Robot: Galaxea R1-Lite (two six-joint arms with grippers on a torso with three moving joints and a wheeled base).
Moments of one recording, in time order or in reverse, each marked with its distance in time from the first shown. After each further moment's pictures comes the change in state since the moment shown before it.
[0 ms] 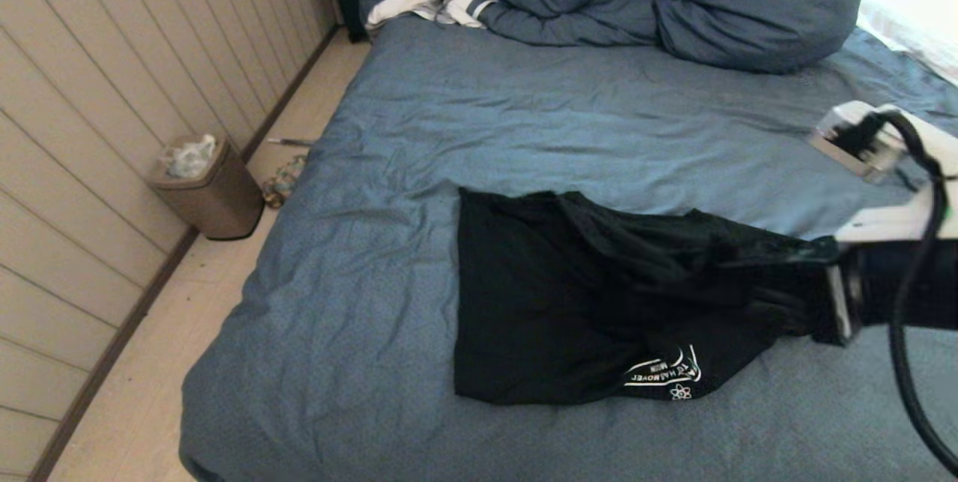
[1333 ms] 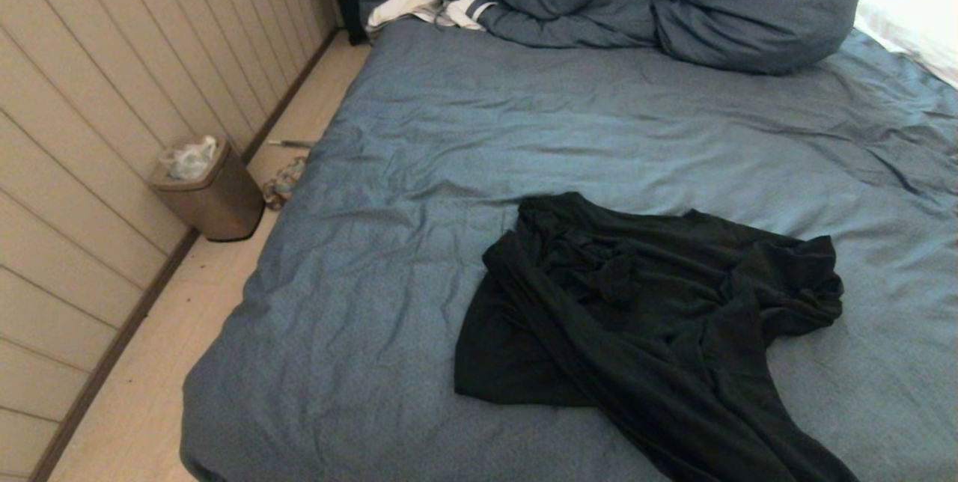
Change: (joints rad) left arm 0.000 0.000 0.000 0.000 0.000 0.000; right arm -0.035 -0.617 0.608 0.231 -0.019 0.010
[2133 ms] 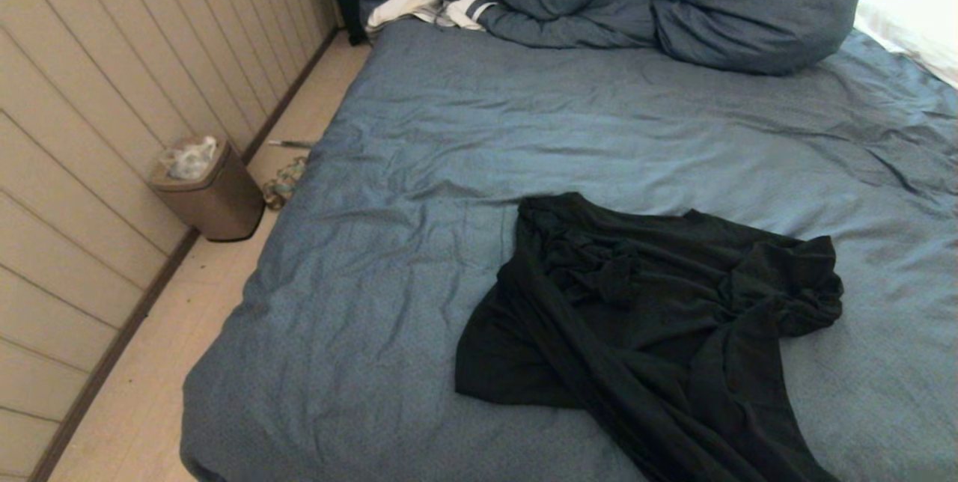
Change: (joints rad) left arm 0.000 0.000 0.000 0.000 0.000 0.000; right arm 0.003 -0.034 0.086 0.088 -0.066 0.006
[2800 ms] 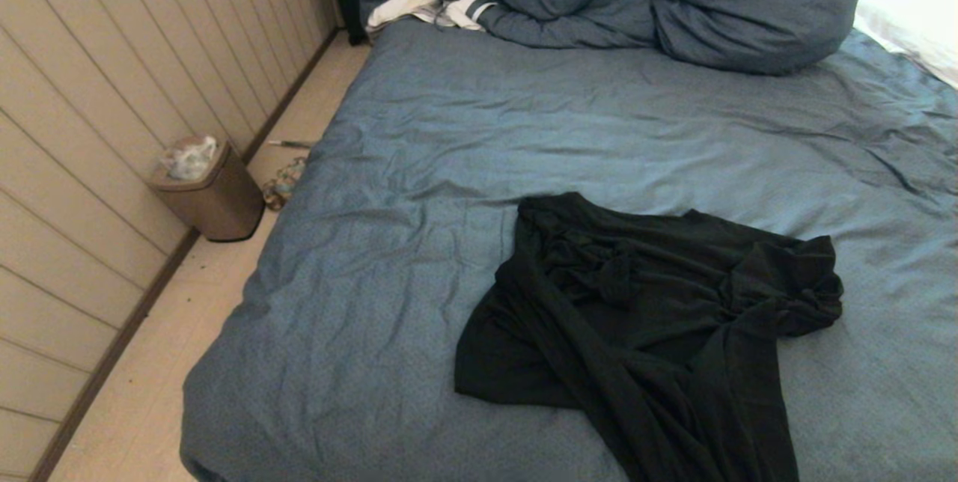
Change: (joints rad) left arm 0.001 0.000 0.000 0.000 0.001 -0.001; right arm 0.010 0.038 -0.109 -0.041 0.052 0.064
